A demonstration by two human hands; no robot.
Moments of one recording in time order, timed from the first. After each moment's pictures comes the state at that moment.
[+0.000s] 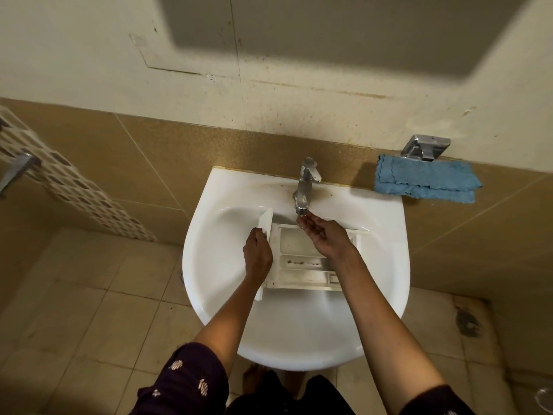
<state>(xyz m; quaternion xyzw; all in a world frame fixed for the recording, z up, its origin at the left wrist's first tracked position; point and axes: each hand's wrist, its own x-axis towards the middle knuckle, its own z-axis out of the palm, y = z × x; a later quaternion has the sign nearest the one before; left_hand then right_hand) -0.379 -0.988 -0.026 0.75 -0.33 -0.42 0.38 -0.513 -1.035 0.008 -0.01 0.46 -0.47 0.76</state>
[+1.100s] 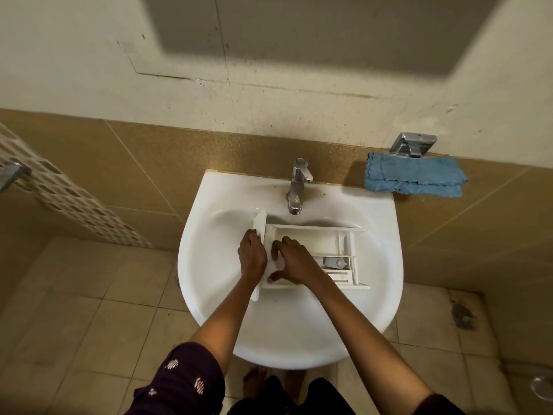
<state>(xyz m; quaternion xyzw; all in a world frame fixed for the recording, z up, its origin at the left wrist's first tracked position) -0.379 -0.991 -0.031 0.76 -0.31 -0.42 0.39 -0.484 -0.989 -0.022 -0.77 0.55 0.01 0.32</state>
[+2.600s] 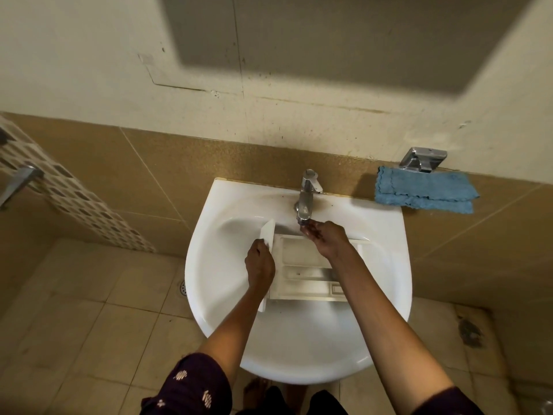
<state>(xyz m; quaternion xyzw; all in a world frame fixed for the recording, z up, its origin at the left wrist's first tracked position) -0.379 -0.989 -0.028 0.76 -0.32 -0.42 0.39 -0.499 -1.048 0.029 -0.07 0.60 -0.43 0.66</state>
